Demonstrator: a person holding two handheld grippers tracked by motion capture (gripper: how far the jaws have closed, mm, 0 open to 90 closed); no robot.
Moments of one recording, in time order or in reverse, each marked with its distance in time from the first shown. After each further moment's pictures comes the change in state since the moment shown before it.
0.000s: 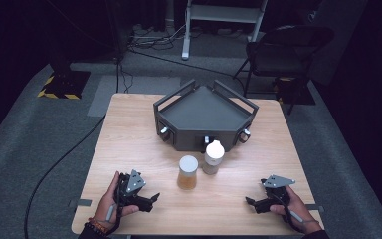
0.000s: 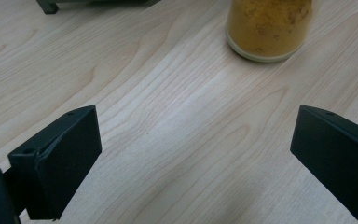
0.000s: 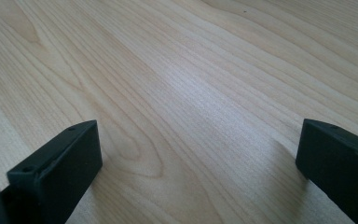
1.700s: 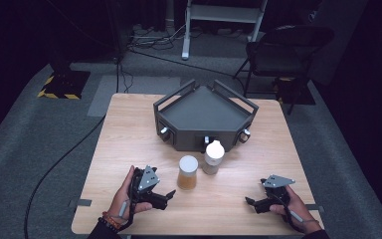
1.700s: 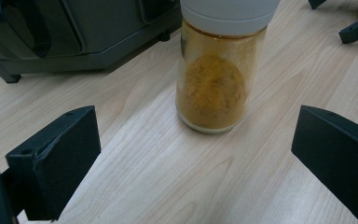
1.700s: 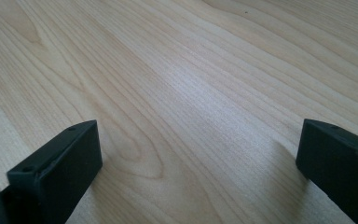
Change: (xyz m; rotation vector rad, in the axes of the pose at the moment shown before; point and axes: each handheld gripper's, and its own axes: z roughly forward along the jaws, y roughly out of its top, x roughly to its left) left arm -0.014 0.027 0.010 -0.104 -0.078 0.031; right arm -0.001 0.000 0.000 0.000 0.005 -0.004
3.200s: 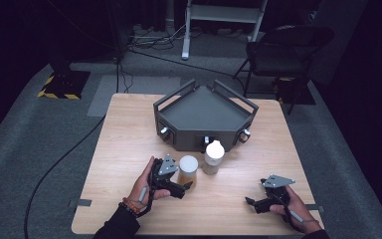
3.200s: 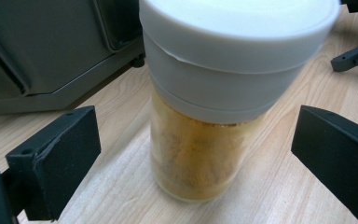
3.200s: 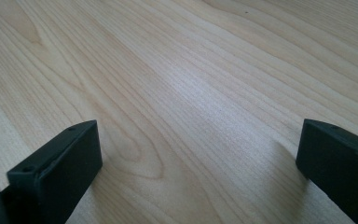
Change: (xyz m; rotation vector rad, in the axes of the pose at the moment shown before) left arm 0.011 0.030 0.053 0.009 -0.091 -0.017; right arm 0.000 0.000 0.000 0.000 0.001 0.000
